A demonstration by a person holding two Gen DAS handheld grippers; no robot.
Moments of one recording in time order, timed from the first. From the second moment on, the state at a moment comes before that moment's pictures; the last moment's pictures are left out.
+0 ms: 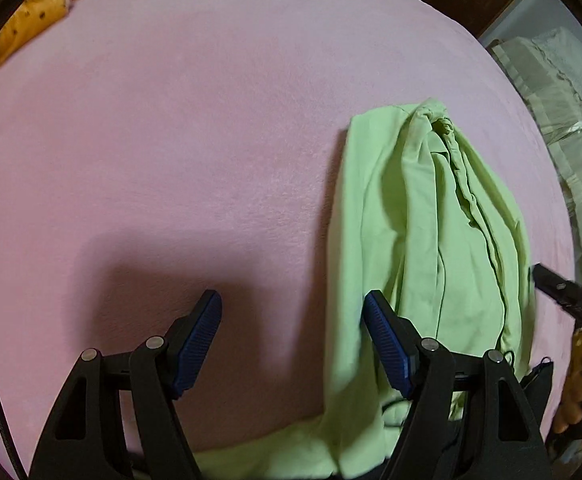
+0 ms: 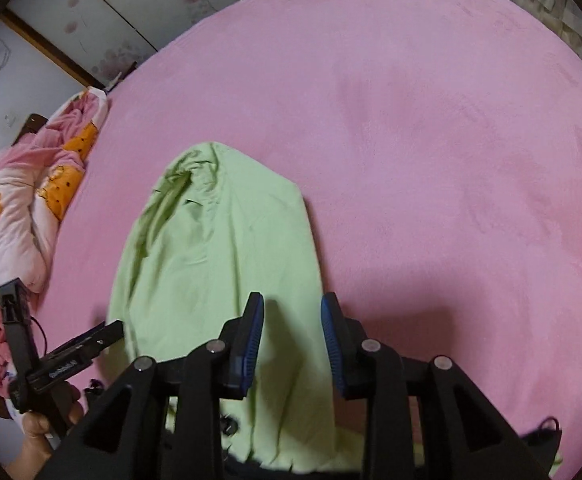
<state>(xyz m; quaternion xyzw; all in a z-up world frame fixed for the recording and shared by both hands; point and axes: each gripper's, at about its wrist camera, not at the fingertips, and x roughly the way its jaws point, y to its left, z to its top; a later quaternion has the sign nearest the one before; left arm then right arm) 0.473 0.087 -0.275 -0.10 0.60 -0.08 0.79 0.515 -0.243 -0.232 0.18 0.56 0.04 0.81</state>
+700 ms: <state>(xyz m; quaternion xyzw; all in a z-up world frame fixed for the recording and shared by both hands) 0.415 0.079 -0.225 -0.11 0.50 -0.13 0.85 0.479 -0.236 -0.201 0.11 0.44 0.08 0.89</state>
